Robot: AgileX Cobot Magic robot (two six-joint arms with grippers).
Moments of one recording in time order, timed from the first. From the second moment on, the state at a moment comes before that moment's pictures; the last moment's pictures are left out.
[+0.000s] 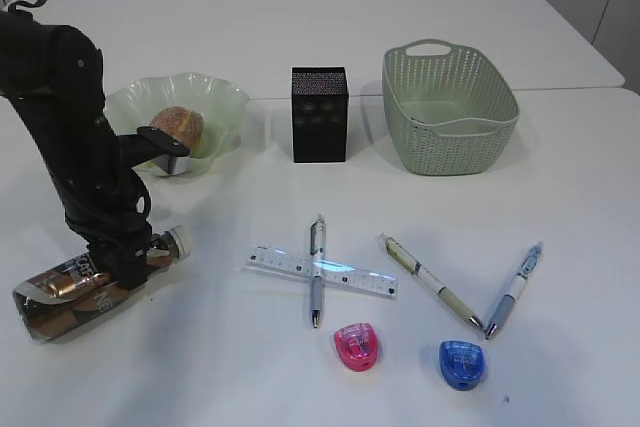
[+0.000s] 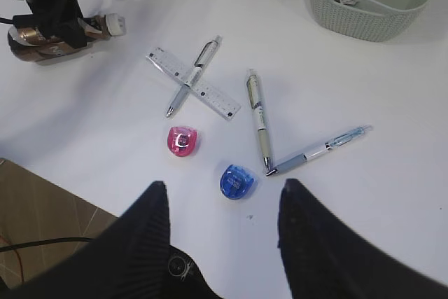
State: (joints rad) left arm -0.27 2.06 -1.36 -0.11 1.01 0.54; right arm 0.16 0.91 -1.20 0.29 1.26 -0.24
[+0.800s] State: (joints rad) left arm -0.27 2.02 -1.36 -0.11 0.99 0.47; right arm 0.16 0.91 -1.20 0.30 1.26 -0.24
